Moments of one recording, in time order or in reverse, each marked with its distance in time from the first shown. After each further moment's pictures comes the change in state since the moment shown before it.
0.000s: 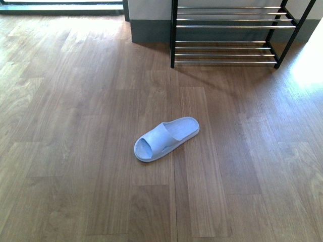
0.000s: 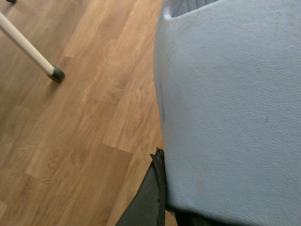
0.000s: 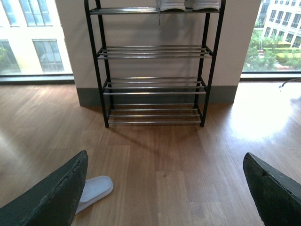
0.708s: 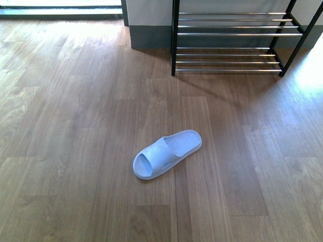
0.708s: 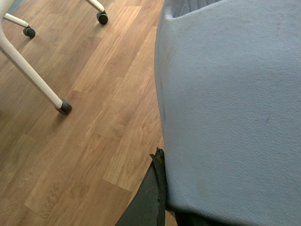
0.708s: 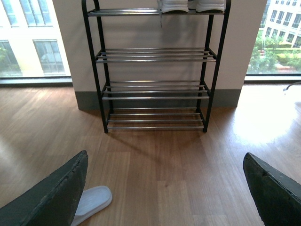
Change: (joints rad) left arm -0.004 -0.052 -0.010 0.000 -0.002 0.011; right arm 0.000 0.000 0.000 0.000 0.000 0.000
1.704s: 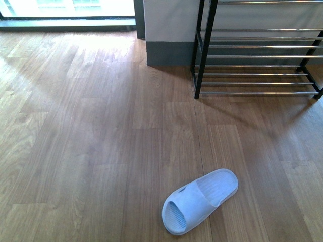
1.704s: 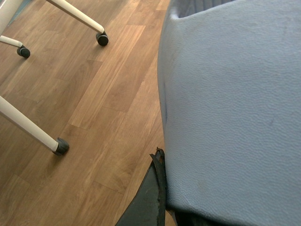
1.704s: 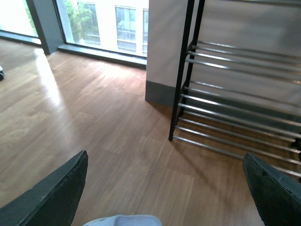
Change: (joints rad) left arm -0.002 0.002 -0.001 0.000 0.000 0.003; right arm -0.099 0.609 0.117 0.358 -0.462 -0.164
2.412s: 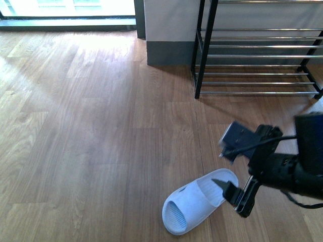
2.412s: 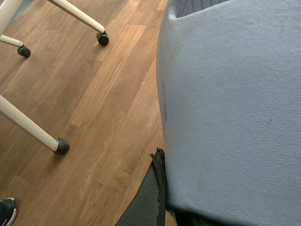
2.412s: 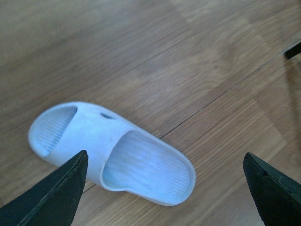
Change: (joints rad) left arm 0.000 0.000 0.000 0.000 0.000 0.000; right arm 0.311 1.820 0.559 0.574 0.102 -0.571
